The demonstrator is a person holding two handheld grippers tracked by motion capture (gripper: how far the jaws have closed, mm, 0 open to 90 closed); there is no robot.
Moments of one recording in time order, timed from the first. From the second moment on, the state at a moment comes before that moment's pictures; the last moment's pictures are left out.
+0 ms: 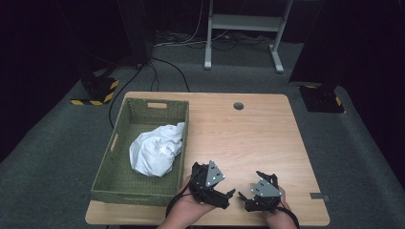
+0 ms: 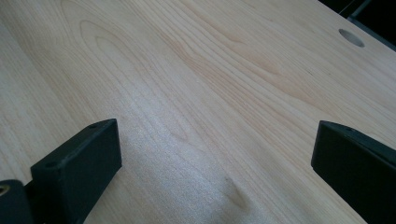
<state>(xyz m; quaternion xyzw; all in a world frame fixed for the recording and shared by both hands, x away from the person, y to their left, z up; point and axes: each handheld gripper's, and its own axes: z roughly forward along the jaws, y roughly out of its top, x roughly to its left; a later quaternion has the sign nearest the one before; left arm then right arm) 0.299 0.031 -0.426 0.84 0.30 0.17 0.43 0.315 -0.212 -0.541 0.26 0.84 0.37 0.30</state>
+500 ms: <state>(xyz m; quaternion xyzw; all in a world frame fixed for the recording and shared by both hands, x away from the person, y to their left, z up) 0.303 0.050 -0.407 0.83 0.31 0.18 0.44 0.315 -0.213 -0.541 0.25 0.84 0.37 0.30</state>
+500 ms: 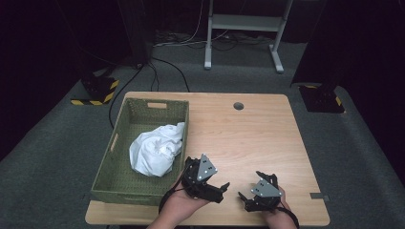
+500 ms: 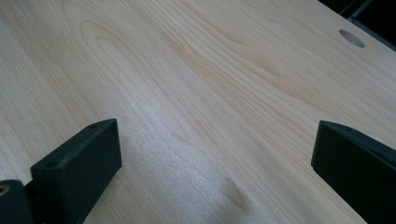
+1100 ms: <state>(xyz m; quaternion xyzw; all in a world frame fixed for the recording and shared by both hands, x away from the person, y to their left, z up) 0.309 0.087 -0.396 0.81 0.34 0.20 0.43 0.314 -0.210 -0.541 0.25 0.84 0.37 0.30</state>
